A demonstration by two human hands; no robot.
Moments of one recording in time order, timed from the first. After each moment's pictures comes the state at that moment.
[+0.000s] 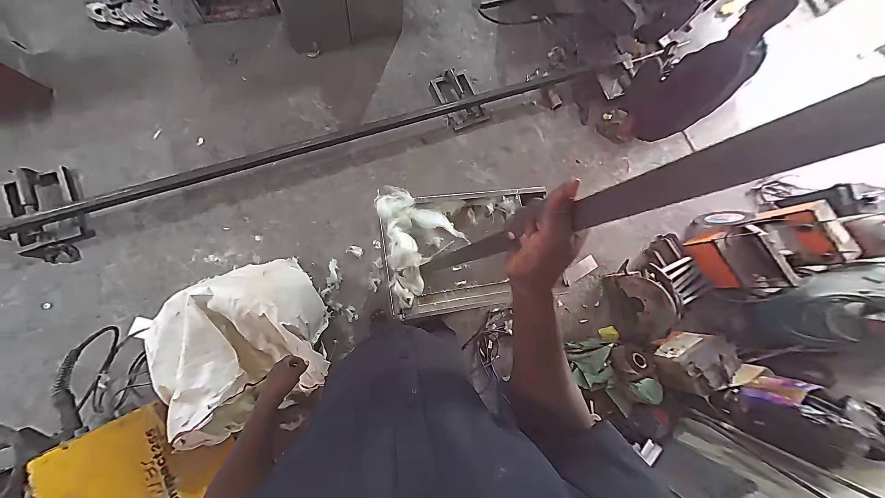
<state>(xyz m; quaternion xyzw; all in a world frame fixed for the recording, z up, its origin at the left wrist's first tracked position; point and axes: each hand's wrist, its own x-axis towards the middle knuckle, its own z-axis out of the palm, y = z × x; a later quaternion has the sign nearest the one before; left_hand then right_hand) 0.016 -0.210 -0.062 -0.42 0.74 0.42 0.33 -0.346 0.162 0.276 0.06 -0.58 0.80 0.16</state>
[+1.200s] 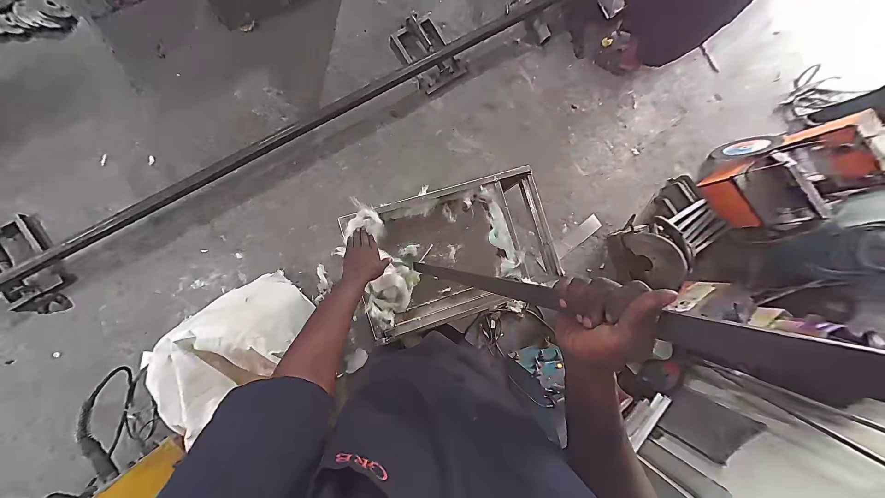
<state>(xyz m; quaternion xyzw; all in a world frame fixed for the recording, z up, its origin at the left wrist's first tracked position) -0.427 -0.031 -0.046 -0.01 0.96 0.07 0.26 -0.361 0.313 0.236 0.05 -0.55 0.82 0.16</state>
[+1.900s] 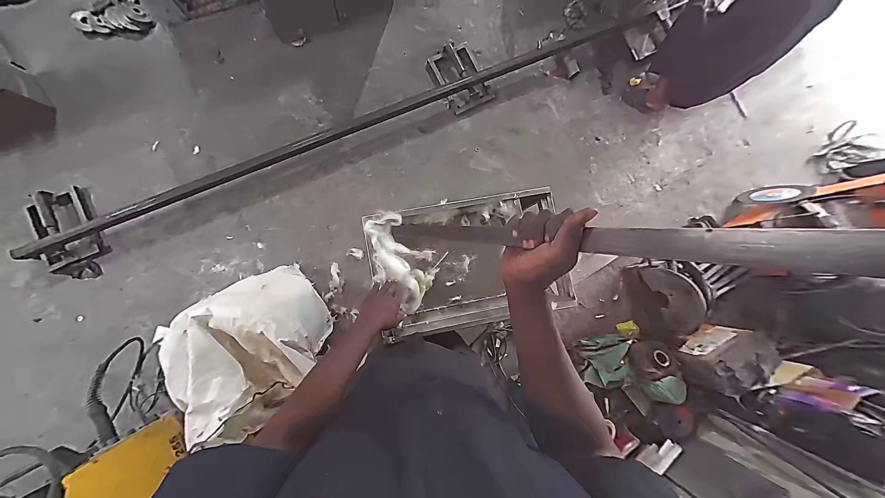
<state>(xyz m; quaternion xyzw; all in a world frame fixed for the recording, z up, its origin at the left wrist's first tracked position) -0.312 -0.006 0.002 0.09 0.91 0.13 0.38 -0.455 0.221 0.209 0.04 -0.42 0.89 0.16</state>
